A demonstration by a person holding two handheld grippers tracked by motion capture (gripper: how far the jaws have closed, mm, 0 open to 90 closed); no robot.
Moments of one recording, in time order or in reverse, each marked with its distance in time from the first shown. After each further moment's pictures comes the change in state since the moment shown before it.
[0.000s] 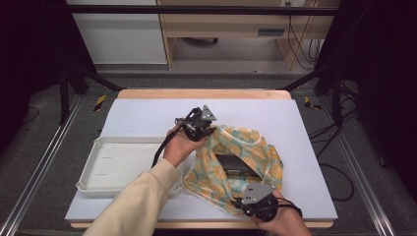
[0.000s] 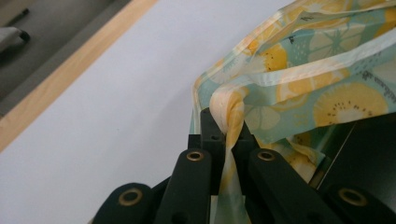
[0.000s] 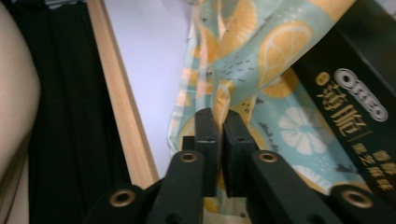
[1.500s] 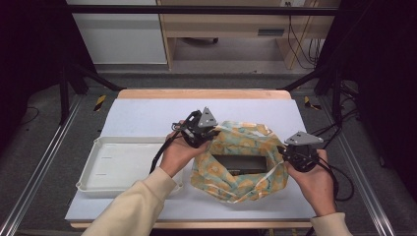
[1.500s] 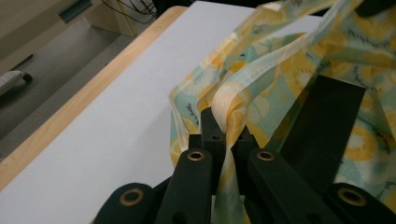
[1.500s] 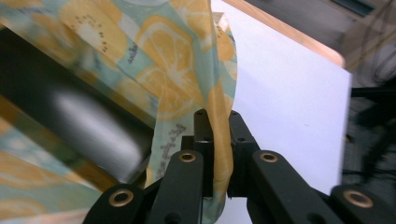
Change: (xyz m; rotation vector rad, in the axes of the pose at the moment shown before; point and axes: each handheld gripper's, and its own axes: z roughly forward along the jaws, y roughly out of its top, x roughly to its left) left arm -0.035 0.007 -0.028 -0.089 -0.030 0.073; right arm -0.116 0.007 -0.077 0.063 -0.587 0.327
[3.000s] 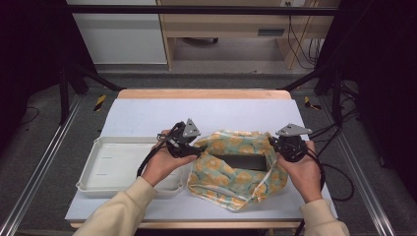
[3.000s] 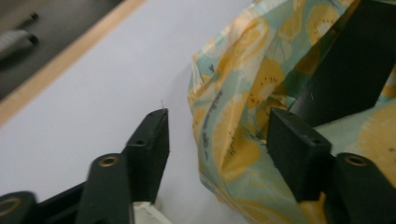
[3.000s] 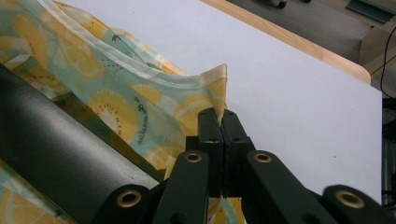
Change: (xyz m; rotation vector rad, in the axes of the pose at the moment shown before) left arm 0.017 -0.058 -0.009 0.092 0.005 -0.083; right arm -0.001 0.015 0.035 -0.056 0.063 0.040
